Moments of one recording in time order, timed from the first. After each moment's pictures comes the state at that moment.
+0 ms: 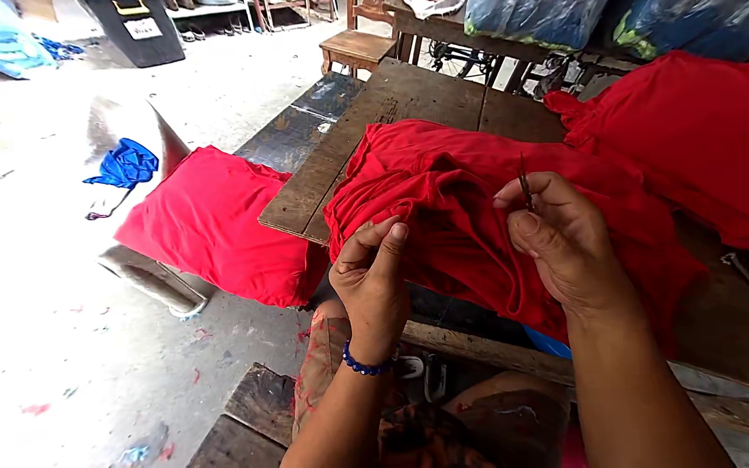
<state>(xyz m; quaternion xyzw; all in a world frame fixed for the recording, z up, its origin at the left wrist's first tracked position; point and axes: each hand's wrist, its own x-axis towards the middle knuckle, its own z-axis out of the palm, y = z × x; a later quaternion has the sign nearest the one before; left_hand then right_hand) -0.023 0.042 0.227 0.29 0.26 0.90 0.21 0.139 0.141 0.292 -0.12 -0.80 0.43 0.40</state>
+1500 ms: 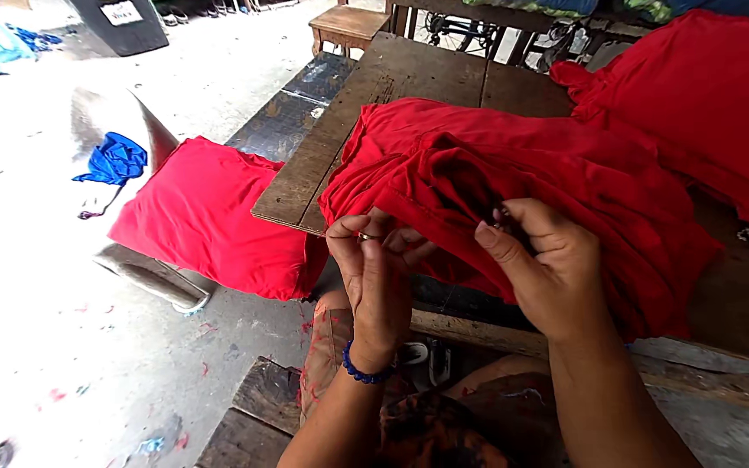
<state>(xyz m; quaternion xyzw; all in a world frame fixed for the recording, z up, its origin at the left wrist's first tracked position) -0.026 0.031 0.213 0.36 0.16 0.86 0.32 0.122 0.091 0.276 -0.23 -0.82 0.26 0.46</state>
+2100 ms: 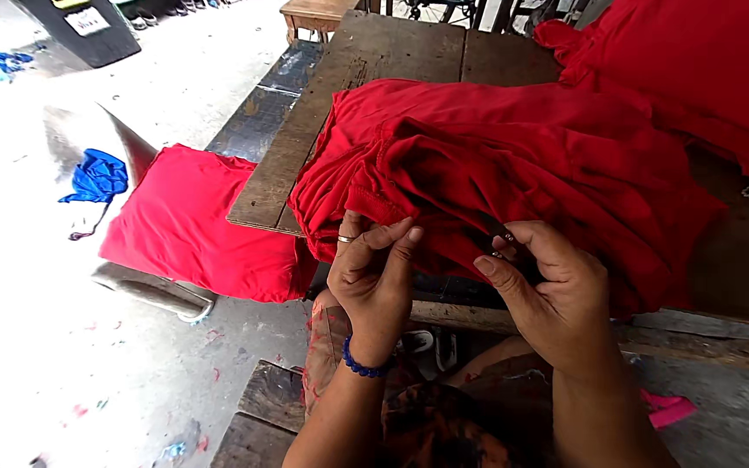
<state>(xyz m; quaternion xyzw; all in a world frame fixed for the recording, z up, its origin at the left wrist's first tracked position) -0.013 0.044 0.209 0.45 0.33 0.82 0.12 0.153 0.074 0.252 -0.26 -0.81 0.21 0.48</state>
